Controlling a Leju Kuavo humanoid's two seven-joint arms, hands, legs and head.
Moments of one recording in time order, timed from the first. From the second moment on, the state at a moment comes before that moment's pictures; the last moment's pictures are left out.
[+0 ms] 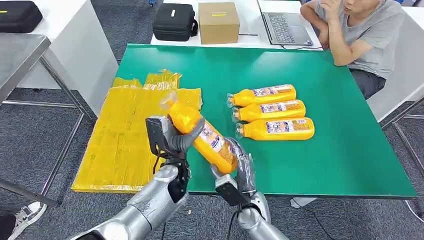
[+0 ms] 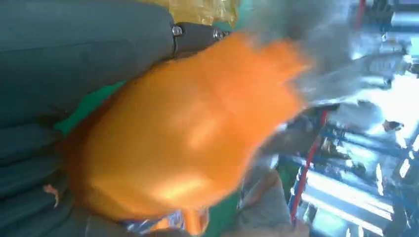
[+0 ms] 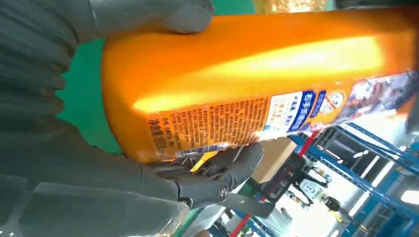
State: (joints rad) left arm -0.56 -0.34 -0.60 -0.69 0.57 0.40 -0.60; right arm -0.23 0.08 0.67 -0.91 0.19 -0.70 -0.69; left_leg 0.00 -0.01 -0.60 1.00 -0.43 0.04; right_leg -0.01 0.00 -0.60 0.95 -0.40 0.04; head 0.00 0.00
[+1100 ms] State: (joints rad) left arm -0.50 -0.31 -0.62 -0.76 0.70 -0.31 -0.25; right arm -0.15 0.07 0.49 -1.00 0.41 -0.70 -0.72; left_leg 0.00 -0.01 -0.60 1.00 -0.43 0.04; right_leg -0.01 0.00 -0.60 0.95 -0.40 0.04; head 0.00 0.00
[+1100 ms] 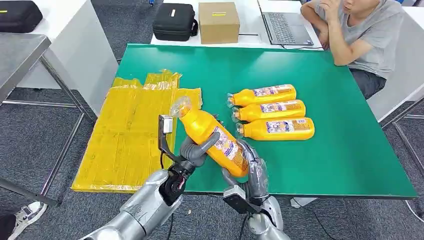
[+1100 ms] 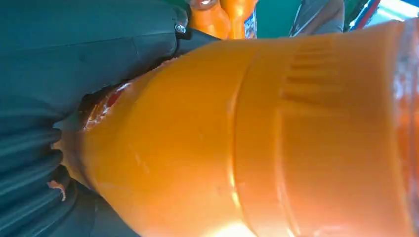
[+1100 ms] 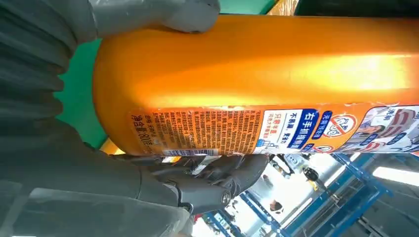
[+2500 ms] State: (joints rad) left arm -0.46 -0.31 -0.67 -0.86 0.54 -0.05 -0.36; right arm -0.18 0.12 0.48 -0.98 0.27 -0.70 -0.70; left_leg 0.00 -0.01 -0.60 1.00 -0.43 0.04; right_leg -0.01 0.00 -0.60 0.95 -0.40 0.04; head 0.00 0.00
